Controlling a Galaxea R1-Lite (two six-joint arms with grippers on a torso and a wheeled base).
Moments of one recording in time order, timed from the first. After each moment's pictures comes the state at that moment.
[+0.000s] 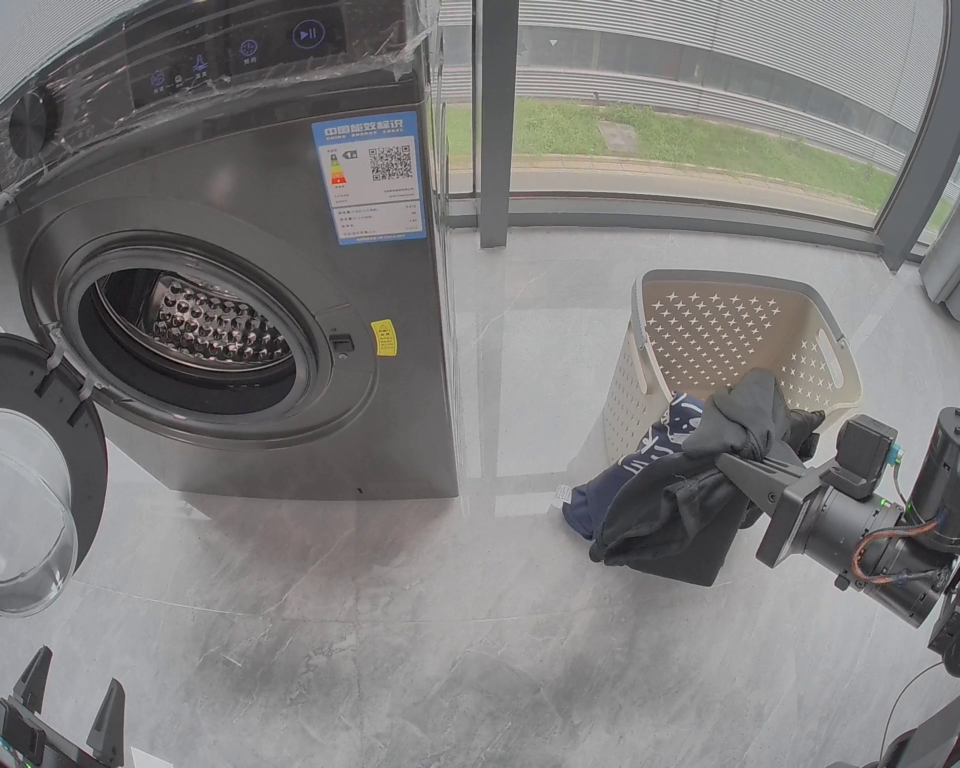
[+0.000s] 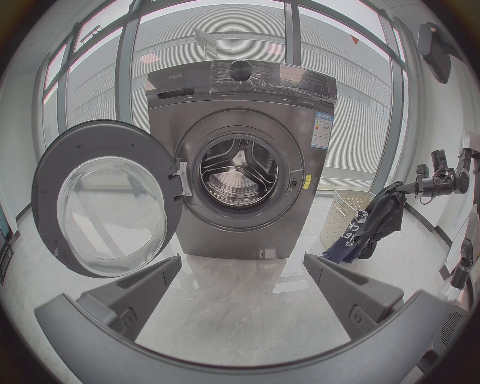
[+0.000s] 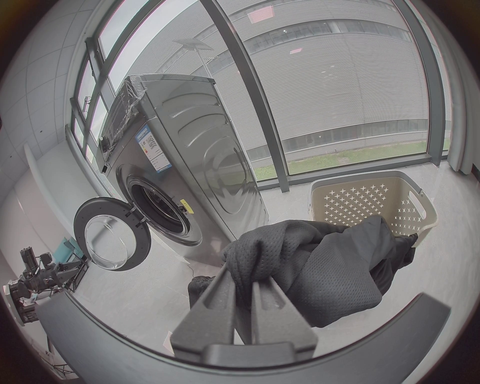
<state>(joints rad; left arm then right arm) 0.00 0.02 -0.02 0.01 0.03 -0.05 0.63 1.40 -0.37 -0.95 -0.12 0.19</state>
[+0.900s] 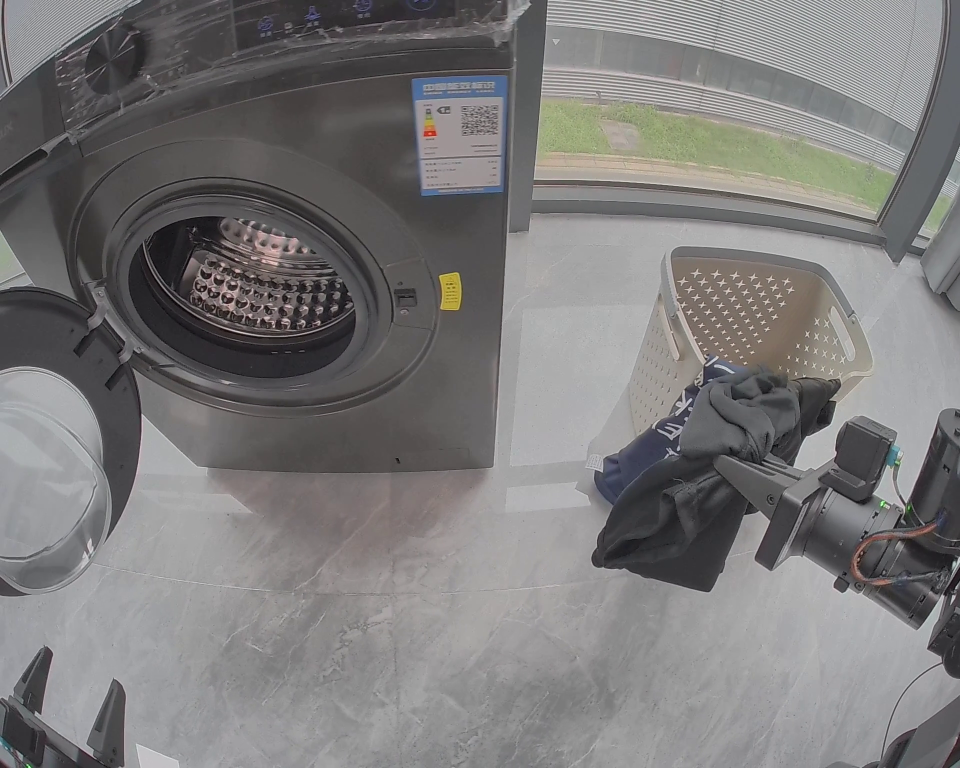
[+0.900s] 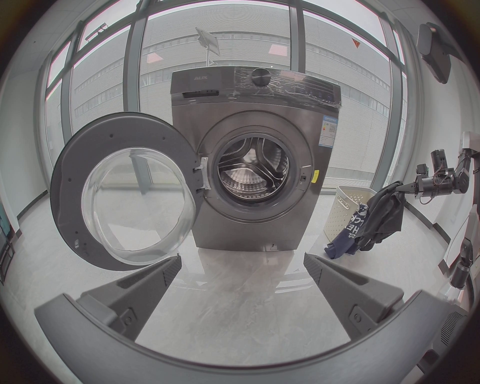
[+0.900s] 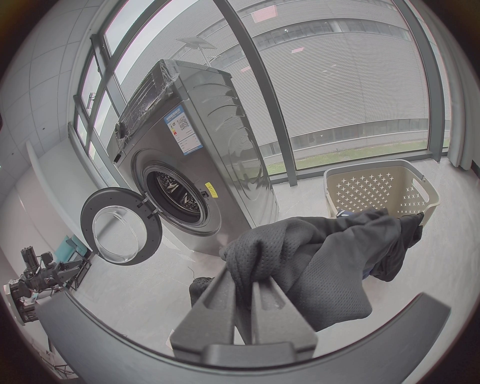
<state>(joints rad) 0.00 0.02 -0.02 0.01 0.03 -0.05 0.63 1.40 -0.37 -0.95 -0.12 0.19</state>
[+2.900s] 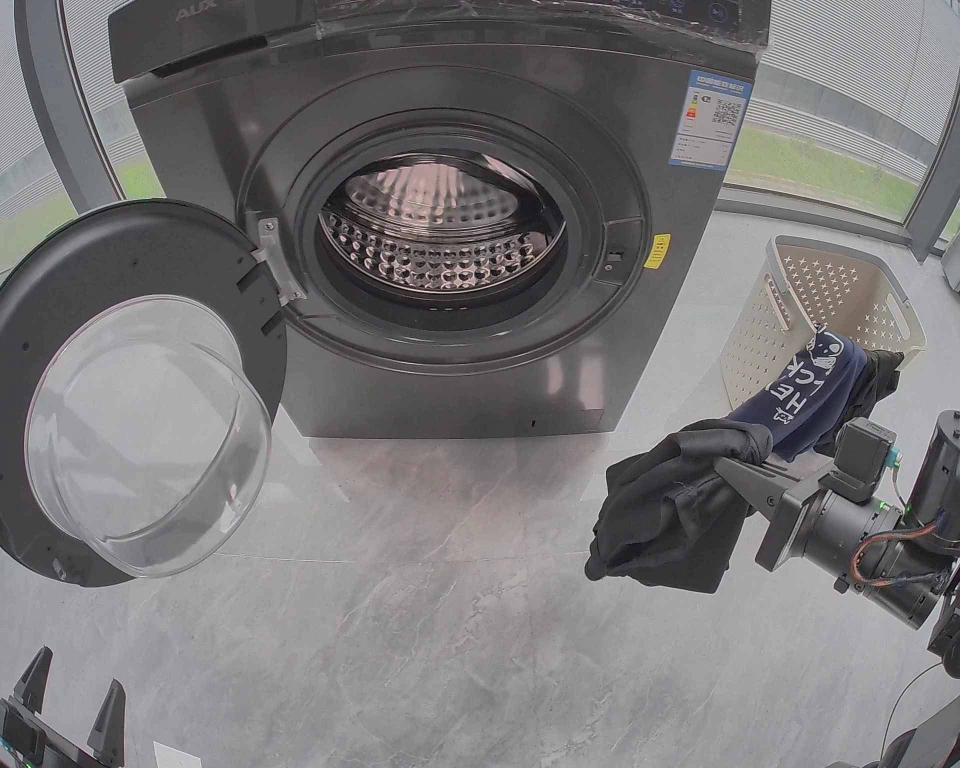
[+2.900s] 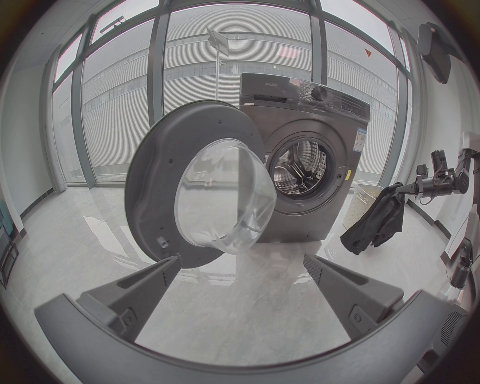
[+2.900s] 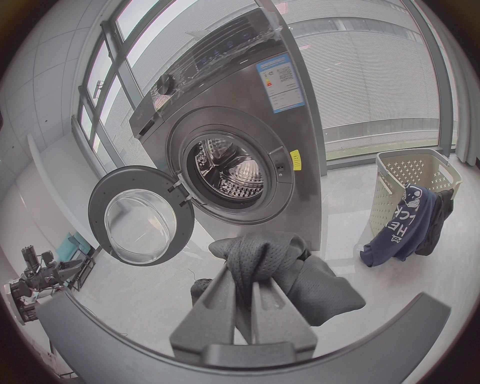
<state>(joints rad) 0.00 0.02 -0.02 0.01 0.03 -0.05 0.63 1.40 -0.37 -0.95 -0.12 0.19</state>
